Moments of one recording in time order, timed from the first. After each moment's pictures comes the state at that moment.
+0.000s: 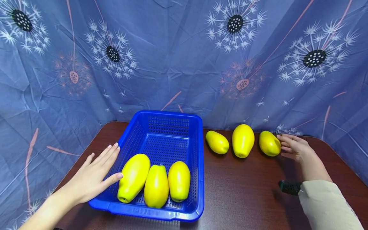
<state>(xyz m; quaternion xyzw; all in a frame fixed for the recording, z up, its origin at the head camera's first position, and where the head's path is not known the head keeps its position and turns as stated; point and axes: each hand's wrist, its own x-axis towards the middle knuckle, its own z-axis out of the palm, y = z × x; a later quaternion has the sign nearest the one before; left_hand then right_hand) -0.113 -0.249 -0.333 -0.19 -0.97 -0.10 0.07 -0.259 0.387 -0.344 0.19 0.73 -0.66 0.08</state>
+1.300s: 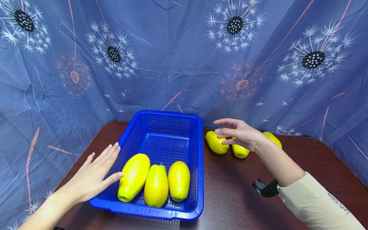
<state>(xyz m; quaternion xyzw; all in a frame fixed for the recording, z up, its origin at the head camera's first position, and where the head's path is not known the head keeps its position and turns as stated) -0.113 -0.249 -0.334 -0.19 -0.97 -0.10 0.06 -0.224 0.184 -0.251 -0.11 0.77 -0.58 0.23</state>
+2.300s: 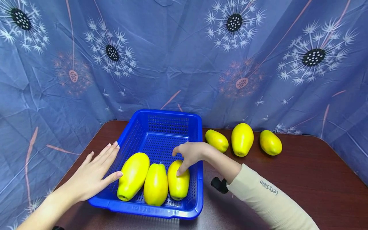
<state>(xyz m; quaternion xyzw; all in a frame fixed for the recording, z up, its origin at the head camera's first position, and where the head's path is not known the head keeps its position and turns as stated) -0.113 -0.248 -0.334 -0.19 -0.97 -0.10 0.06 -0.209 0.055 -0.285 -0.30 0.91 -0.07 0.29</state>
